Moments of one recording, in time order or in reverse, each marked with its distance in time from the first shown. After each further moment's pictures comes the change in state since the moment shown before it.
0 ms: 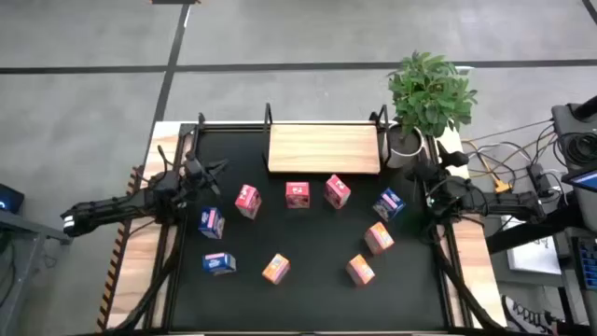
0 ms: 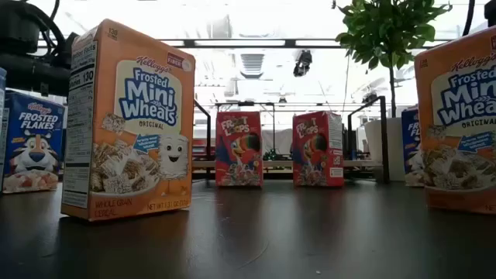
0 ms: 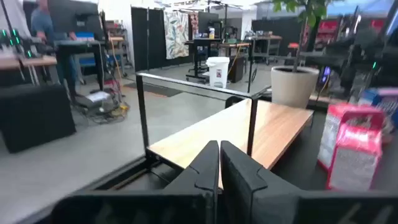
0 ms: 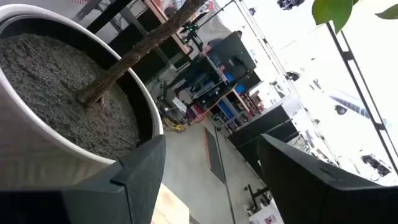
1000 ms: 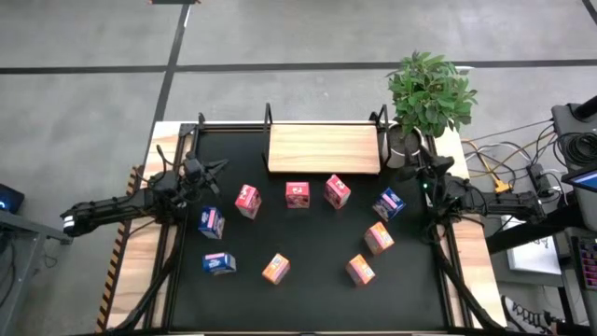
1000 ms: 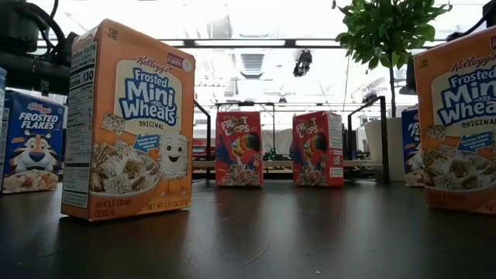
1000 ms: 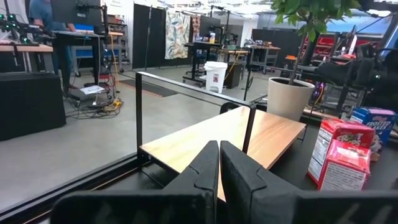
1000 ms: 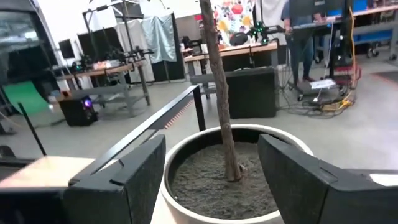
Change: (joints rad) left arm 0.000 0.000 0.000 0.016 0.000 -0.054; right arm 0.000 0.000 0.000 -0.028 -0.322 1.111
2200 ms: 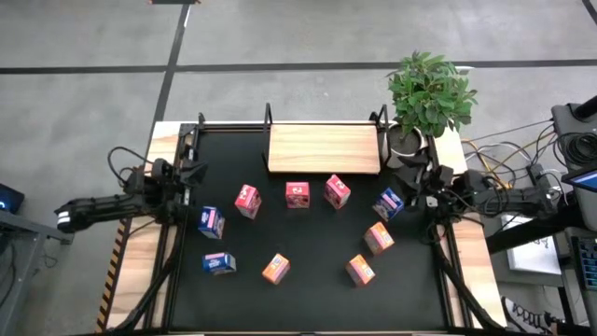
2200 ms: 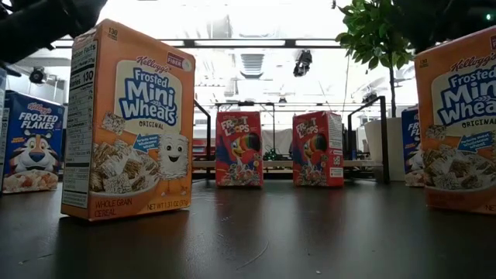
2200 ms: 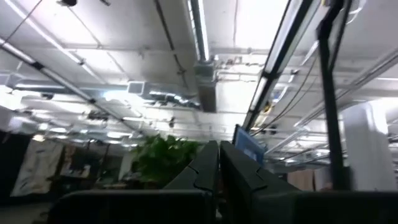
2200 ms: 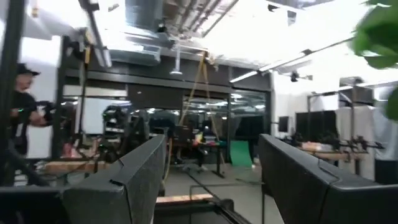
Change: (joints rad) left arm -0.010 0.123 0.000 0.798 0.475 -0.058; right arm 0.003 0.191 0.082 0.512 -0.994 -0.270
